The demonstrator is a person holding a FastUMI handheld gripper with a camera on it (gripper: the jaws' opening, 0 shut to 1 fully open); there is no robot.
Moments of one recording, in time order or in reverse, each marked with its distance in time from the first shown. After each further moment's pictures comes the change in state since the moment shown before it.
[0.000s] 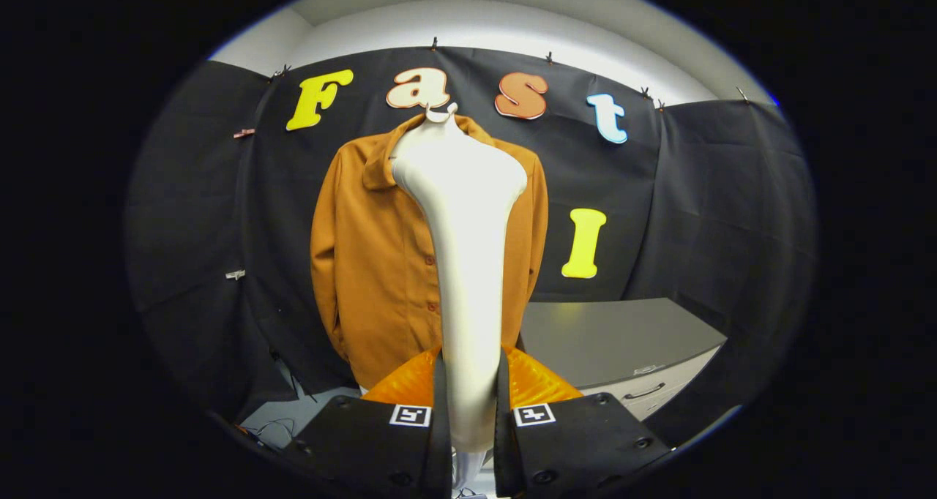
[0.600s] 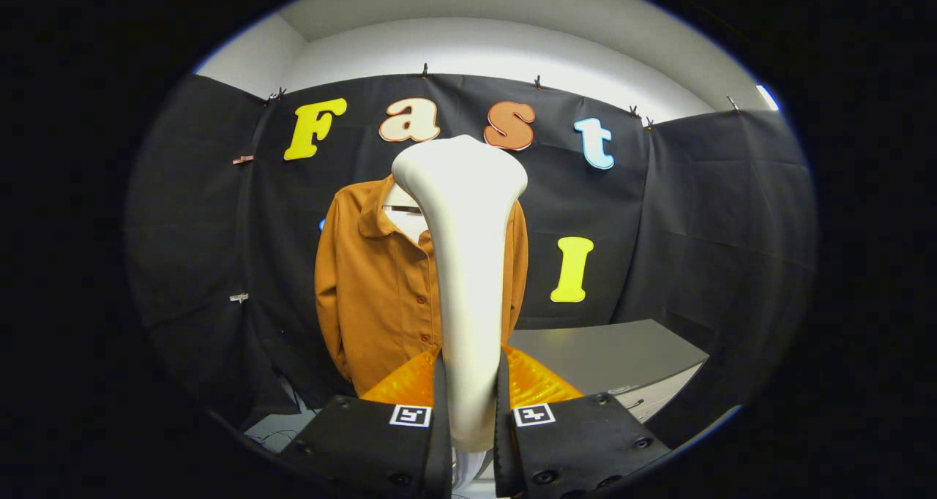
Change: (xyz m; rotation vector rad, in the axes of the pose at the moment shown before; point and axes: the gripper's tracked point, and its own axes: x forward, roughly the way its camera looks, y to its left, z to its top) arm -0.033 -0.016 0.054 0.021 -0.071 -0.005
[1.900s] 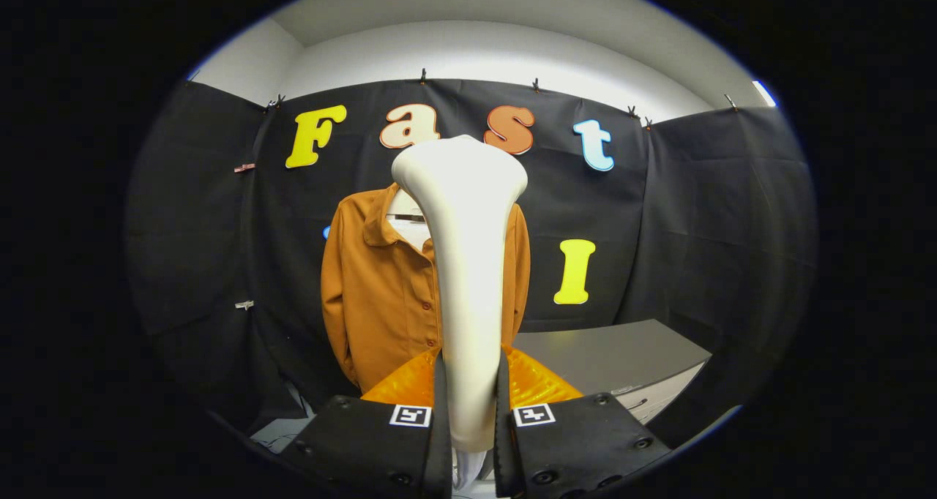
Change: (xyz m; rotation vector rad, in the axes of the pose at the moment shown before) arm -0.006 0.008 0.006 0.012 -0.002 0.011
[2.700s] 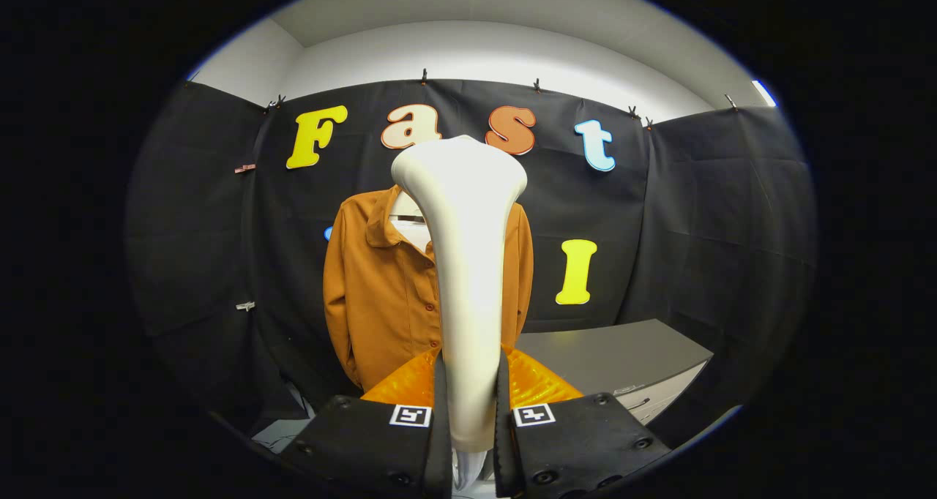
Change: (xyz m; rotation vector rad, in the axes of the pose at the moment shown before) arm 0.000 0.005 0.003 0.003 -0.004 -0.005
